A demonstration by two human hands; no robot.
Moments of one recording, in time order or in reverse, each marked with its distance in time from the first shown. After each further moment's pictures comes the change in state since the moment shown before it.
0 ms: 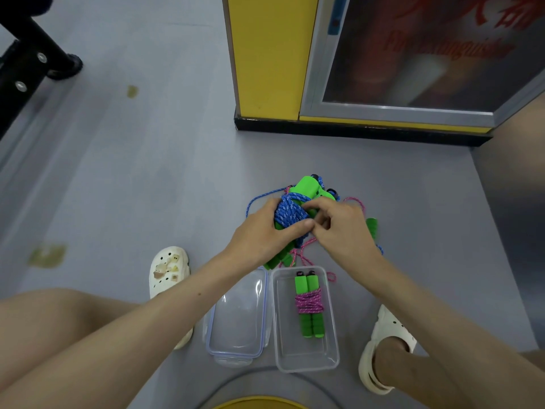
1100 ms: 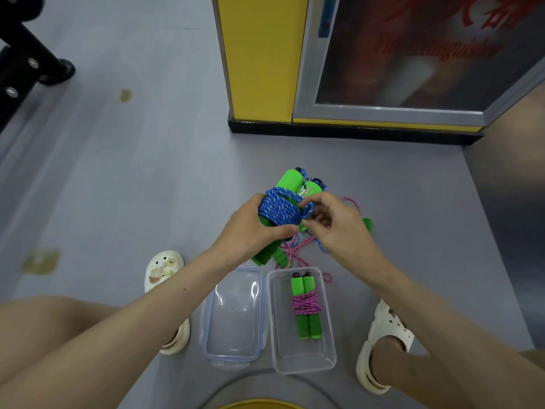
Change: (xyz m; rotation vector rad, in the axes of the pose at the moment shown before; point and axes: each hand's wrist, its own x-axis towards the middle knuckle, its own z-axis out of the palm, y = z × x) left_hand 0.006 0.002 -0.009 -0.133 0.016 -0.080; right_hand -0.003 0.008 -0.009 0.222 -0.026 0.032
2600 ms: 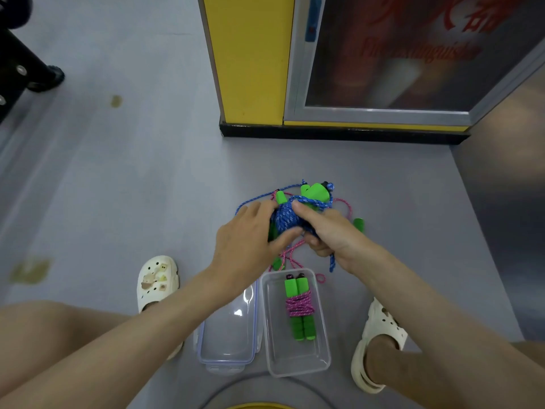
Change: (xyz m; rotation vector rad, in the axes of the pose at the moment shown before) left_hand -0.015 0.003 0.020 0.668 0.308 0.391; right_hand 0.008 -0.006 -0.008 0.458 -0.240 0.639
